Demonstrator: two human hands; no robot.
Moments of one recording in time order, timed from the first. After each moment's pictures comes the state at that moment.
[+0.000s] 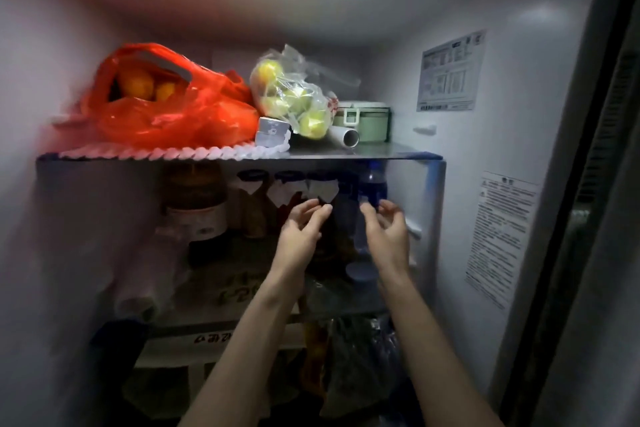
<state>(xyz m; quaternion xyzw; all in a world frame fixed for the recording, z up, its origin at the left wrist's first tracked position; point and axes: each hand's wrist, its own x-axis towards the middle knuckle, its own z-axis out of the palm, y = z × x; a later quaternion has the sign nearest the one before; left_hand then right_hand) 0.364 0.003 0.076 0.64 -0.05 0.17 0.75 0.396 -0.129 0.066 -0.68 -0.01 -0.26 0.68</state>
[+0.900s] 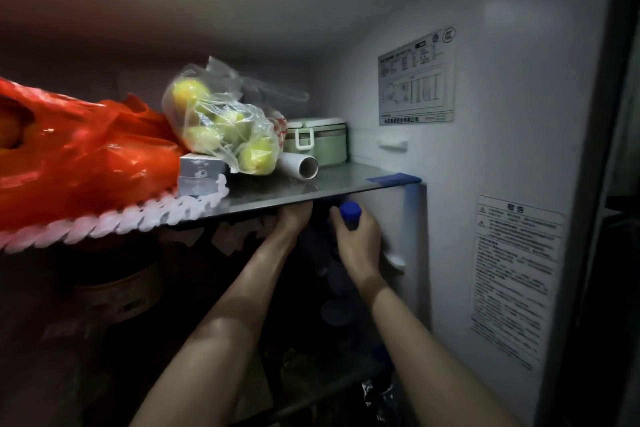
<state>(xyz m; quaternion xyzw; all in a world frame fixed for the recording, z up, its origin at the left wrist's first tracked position) 0.593 -0.026 0.126 0.77 -0.12 0.24 0.58 0.529 -0.130 0.076 -0.71 0.01 -0.38 0.60</state>
